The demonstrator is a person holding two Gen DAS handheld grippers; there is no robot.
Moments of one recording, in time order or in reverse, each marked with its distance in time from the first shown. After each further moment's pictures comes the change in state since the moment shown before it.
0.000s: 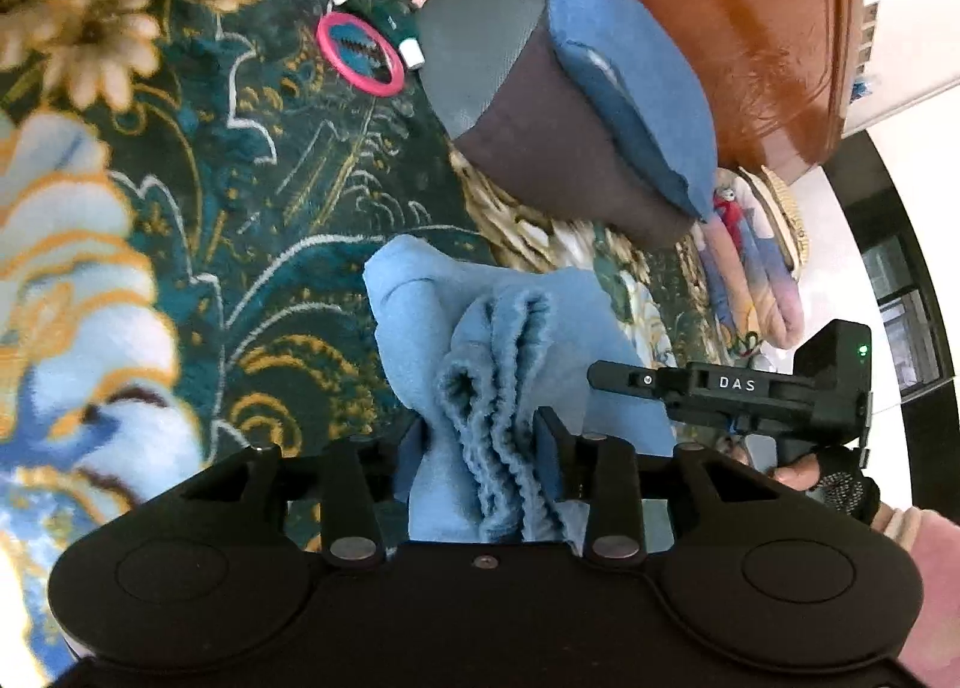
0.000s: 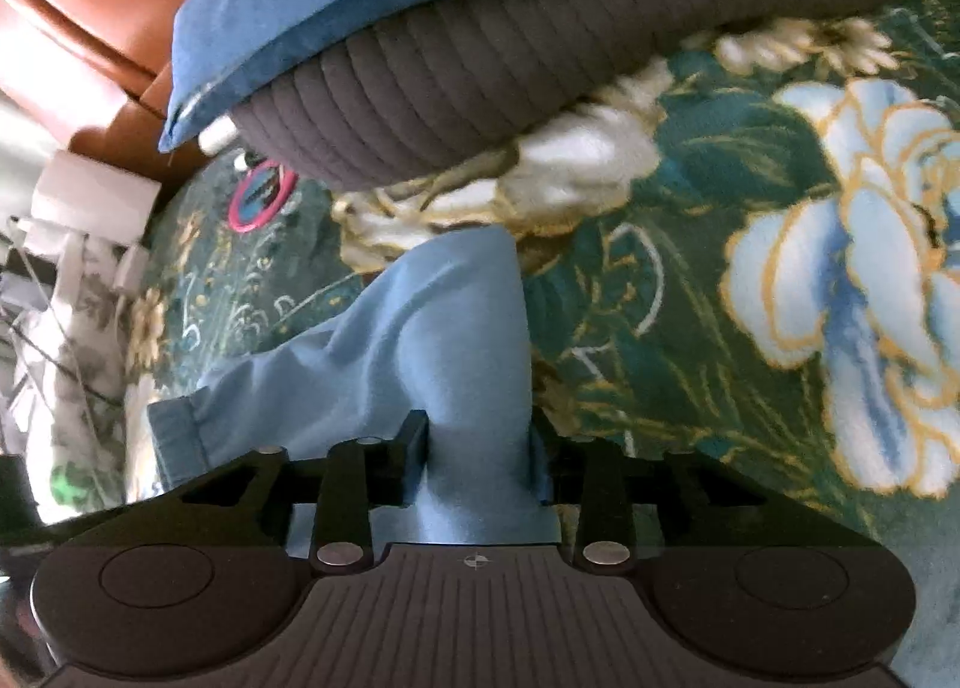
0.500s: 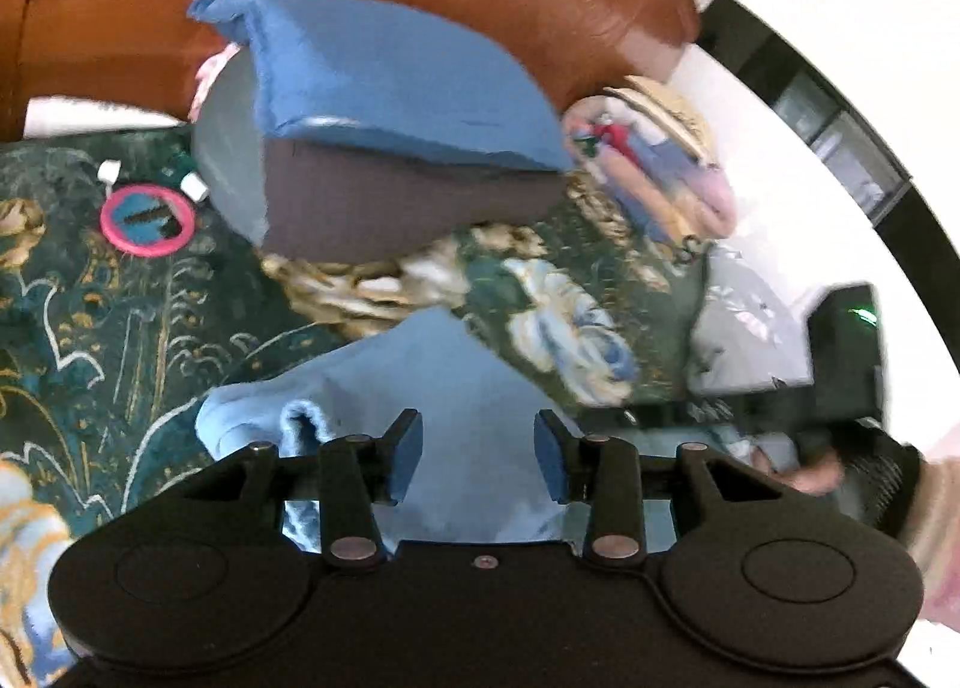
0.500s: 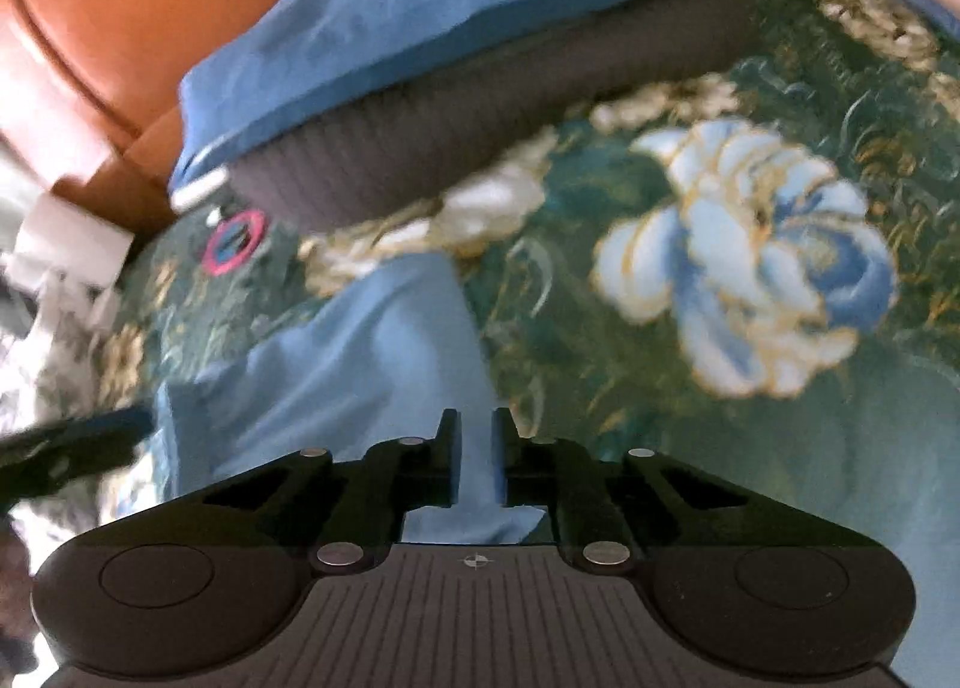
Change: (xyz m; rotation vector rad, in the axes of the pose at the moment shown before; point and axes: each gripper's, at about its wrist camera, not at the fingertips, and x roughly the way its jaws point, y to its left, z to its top) left arm 0.010 -0.081 0.019 0.395 0.006 -0.024; right arm -0.058 0.008 -0.057 0.045 -0.145 -0.129
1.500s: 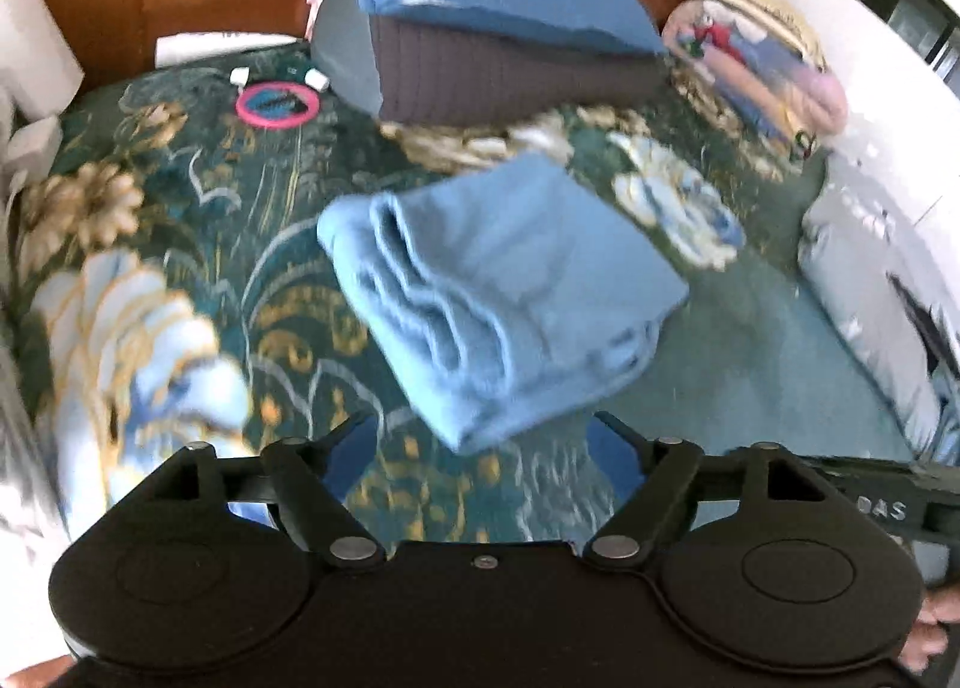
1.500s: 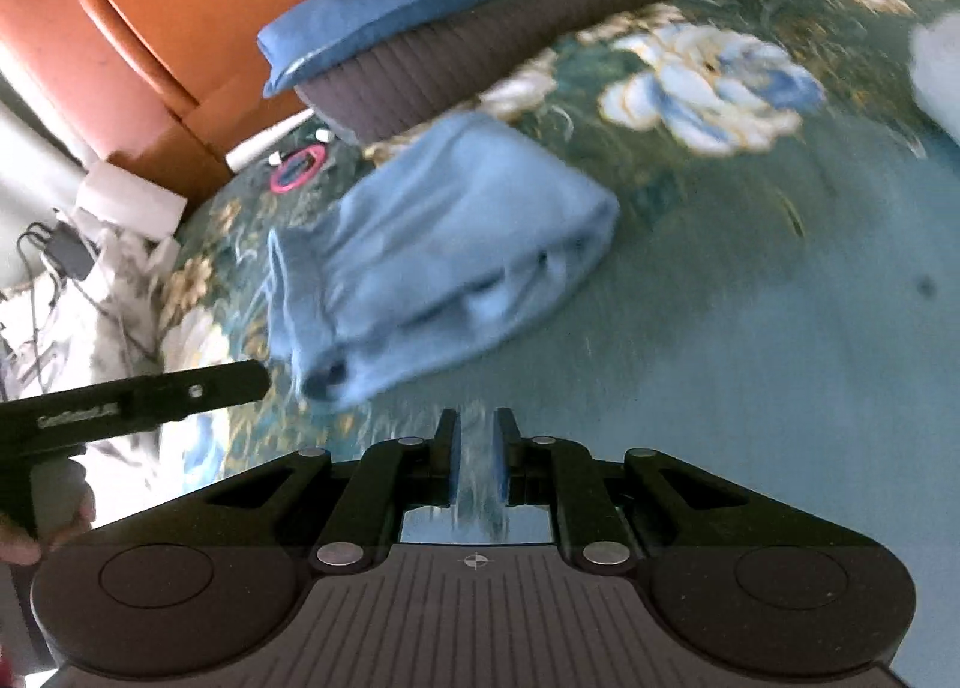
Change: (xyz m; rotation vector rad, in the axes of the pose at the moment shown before) left arm -0.043 -0.043 -0.078 0.069 0.150 0.335; right arm -0.058 0.047 -0.157 0.131 -0.098 0.000
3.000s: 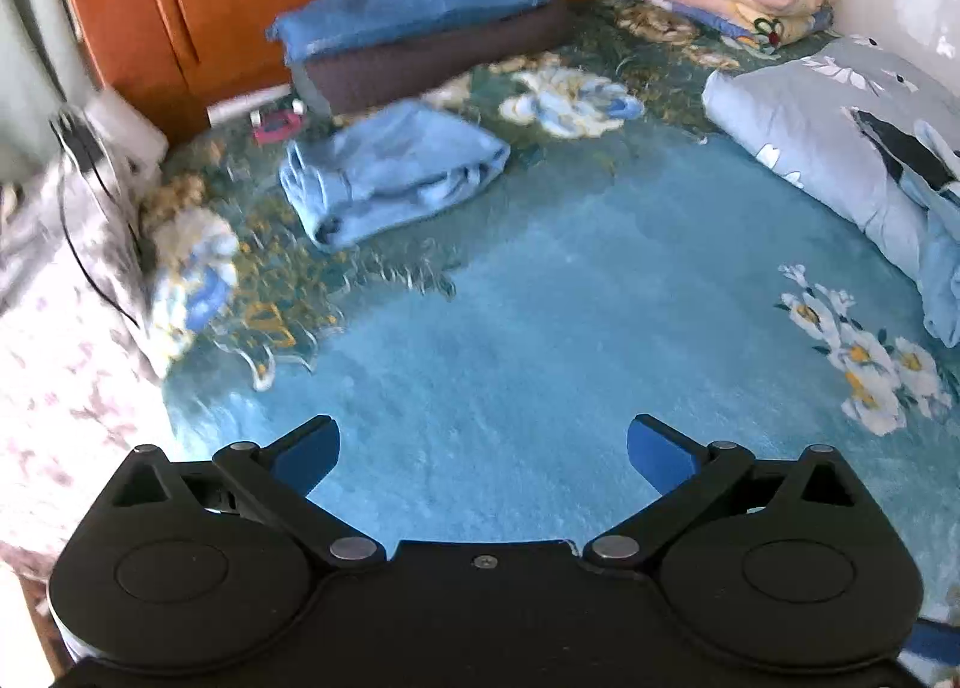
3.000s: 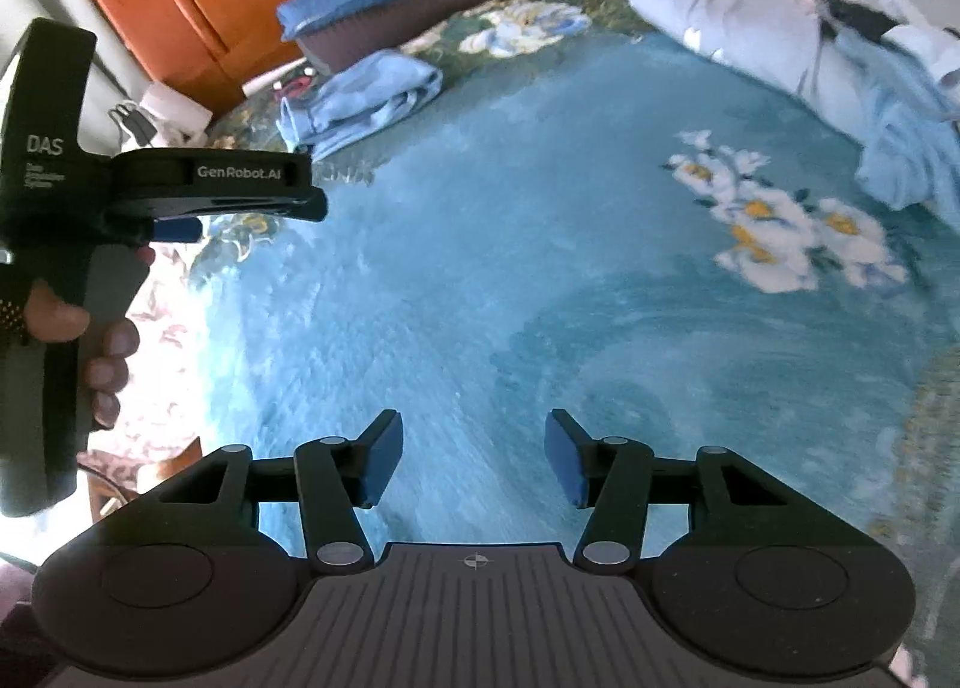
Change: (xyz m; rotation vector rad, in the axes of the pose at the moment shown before) left arm -0.119 -0.258 -0.167 0.174 -0.060 0.340; right arm -0.268 -0.083 -0.229 -0.040 -0.013 -0.092
